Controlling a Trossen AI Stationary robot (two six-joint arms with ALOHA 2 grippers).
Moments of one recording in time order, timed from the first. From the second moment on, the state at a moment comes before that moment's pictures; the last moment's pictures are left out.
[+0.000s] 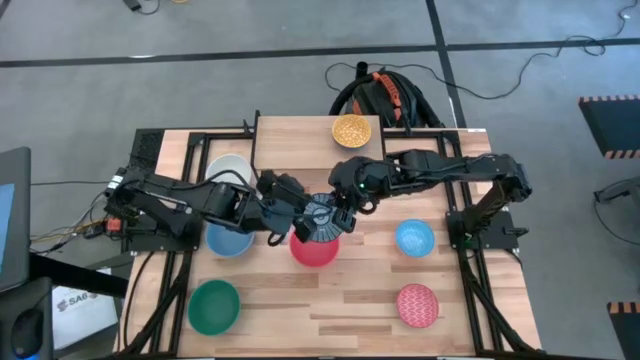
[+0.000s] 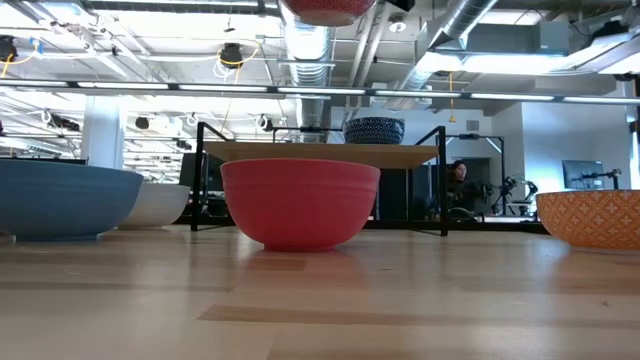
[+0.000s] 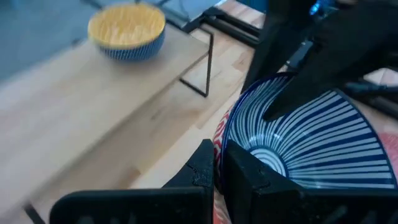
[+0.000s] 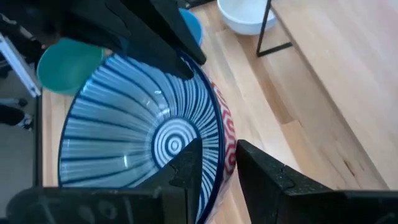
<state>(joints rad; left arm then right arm) -0.29 1.55 1.61 -0.73 -0.73 -0.57 0.04 1.66 1.79 -0.98 0.19 0.33</state>
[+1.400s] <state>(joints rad) 0.03 1.52 1.57 -0.64 -0.56 -0.51 -0.72 1.74 1.90 -1.10 -0.06 0.17</state>
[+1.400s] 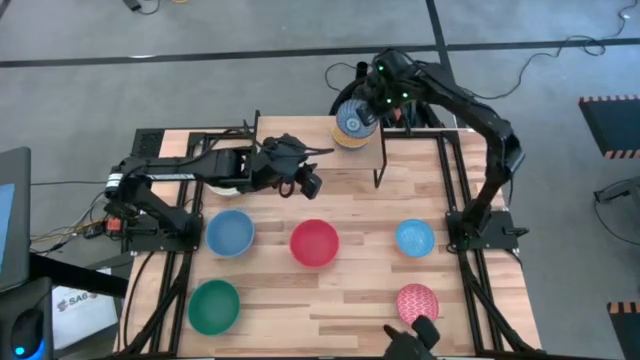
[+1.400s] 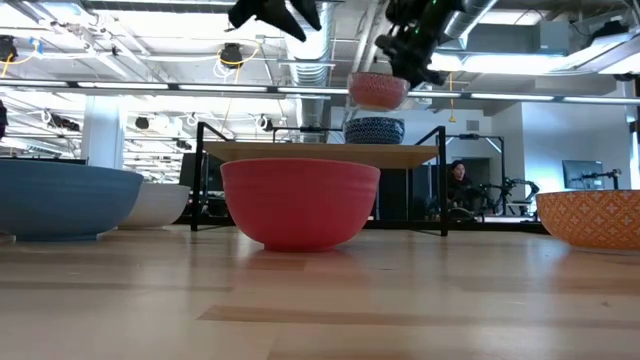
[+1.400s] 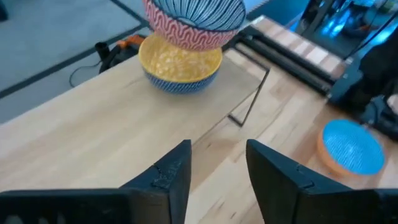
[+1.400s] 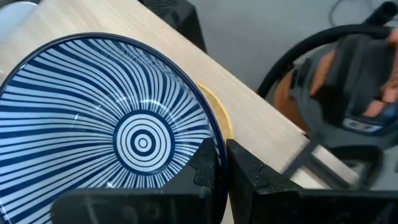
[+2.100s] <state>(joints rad) 0.04 1.54 1.57 -0.68 -0.55 -0.54 -0.75 1.87 1.90 -1.09 -0.11 0.10</state>
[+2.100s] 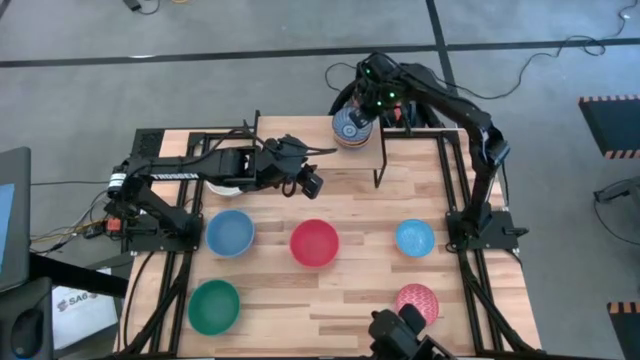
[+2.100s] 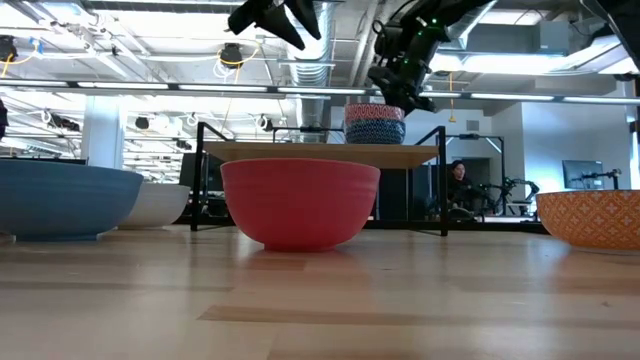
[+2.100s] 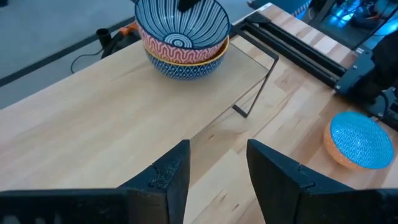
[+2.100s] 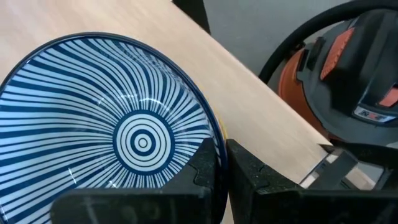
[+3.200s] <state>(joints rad) -0.16 1.60 1.57 -0.53 -0.50 -0.51 -0.55 1.27 1.55 -1.23 -0.07 0.43</state>
